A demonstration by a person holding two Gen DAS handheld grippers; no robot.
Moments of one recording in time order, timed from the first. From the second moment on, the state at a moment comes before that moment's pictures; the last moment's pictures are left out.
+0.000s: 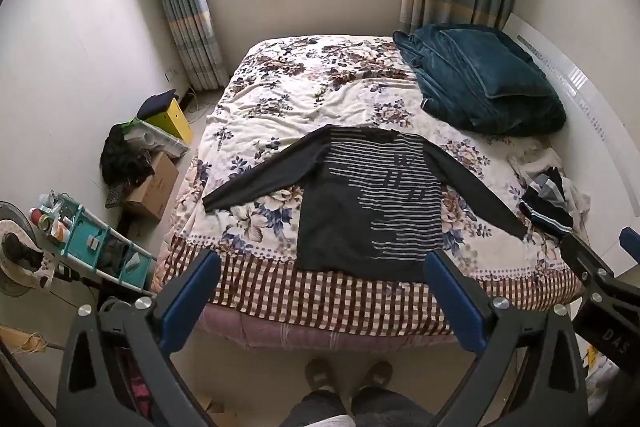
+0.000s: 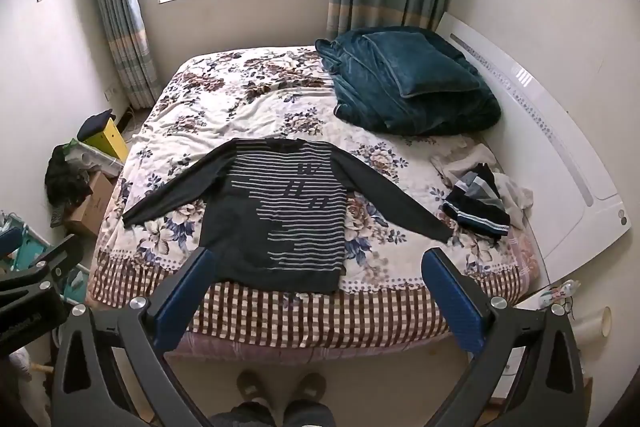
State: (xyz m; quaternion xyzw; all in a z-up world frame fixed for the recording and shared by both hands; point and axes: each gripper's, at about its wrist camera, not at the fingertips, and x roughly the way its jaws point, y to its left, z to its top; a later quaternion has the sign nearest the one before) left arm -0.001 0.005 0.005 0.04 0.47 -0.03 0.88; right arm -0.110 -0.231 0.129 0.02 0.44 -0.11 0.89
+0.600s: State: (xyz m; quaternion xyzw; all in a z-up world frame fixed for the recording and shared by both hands) left arm -0.001 0.002 0.006 0.04 0.47 -0.03 0.88; right arm -0.113 -0.232 0.133 0.02 0.44 -0.10 0.89
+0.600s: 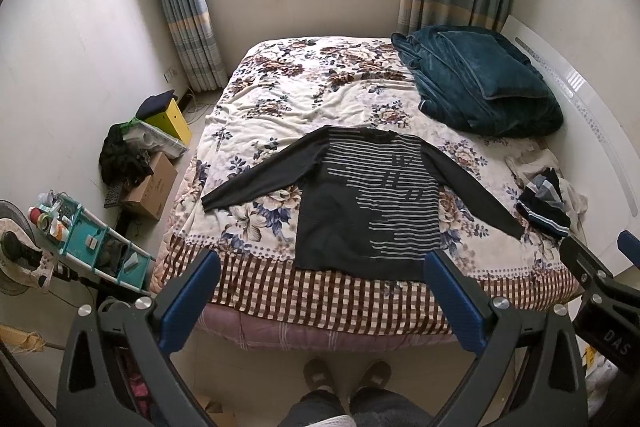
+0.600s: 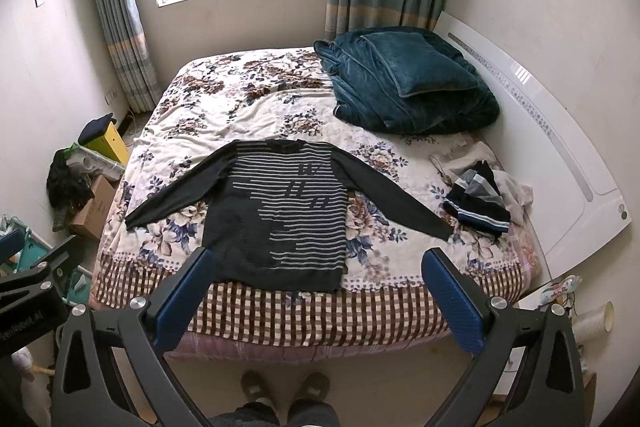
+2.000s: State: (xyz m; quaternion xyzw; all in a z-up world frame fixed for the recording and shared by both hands) left arm -0.012 0.009 0.016 0.04 0.46 -0.03 0.89; right arm -0.122 -0.220 0.138 0.02 0.44 -0.10 0.89
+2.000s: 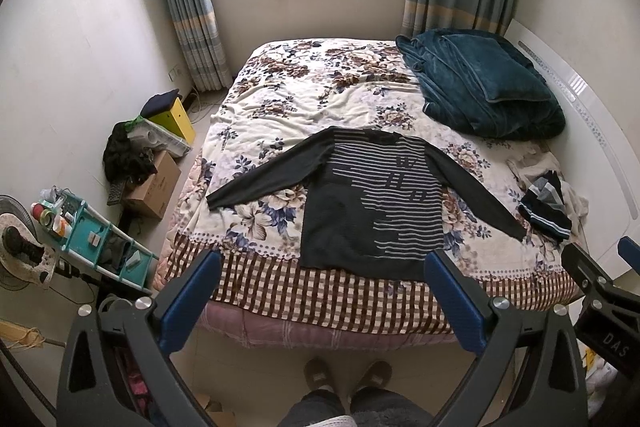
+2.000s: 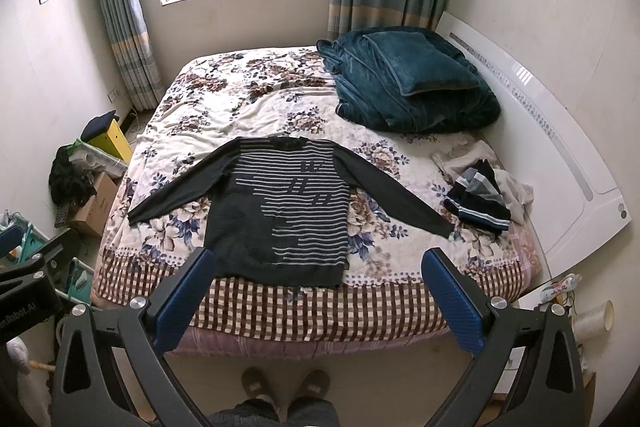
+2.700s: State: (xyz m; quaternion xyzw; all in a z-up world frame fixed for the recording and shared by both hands) left arm 0.063 -0.022 -0.043 0.07 0.46 -0.05 0.88; right arm -0.085 -0.246 0.068 0.11 0.46 -0.16 0.87
